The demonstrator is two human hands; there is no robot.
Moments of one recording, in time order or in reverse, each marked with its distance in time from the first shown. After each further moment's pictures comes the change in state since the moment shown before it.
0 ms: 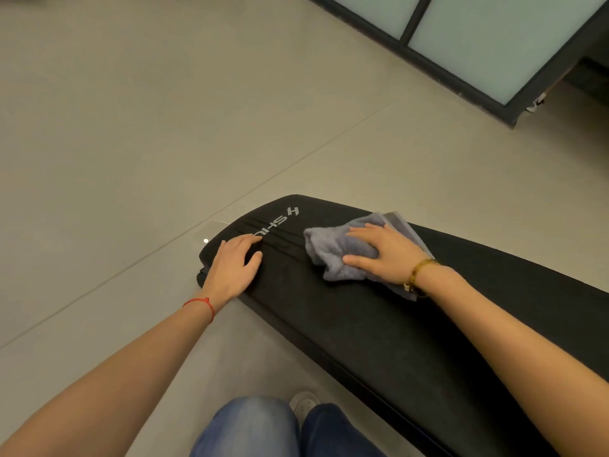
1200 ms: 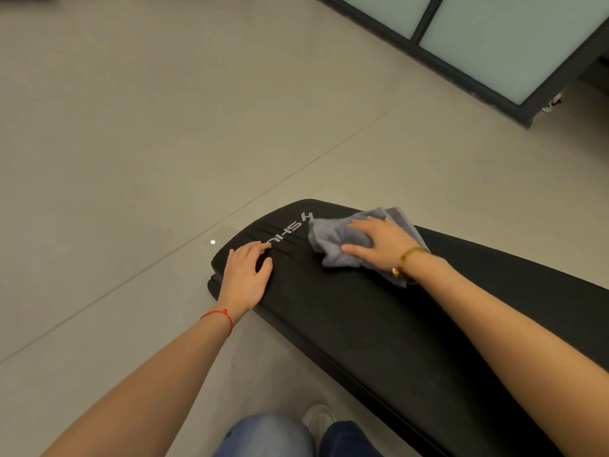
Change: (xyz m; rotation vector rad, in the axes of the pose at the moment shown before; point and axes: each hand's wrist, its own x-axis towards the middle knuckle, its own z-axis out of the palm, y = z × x) left_hand 0.009 -0.015 0.015 -0.077 0.118 -0.045; right_hand 0.063 0.003 0.019 -0.063 -0.002 0.065
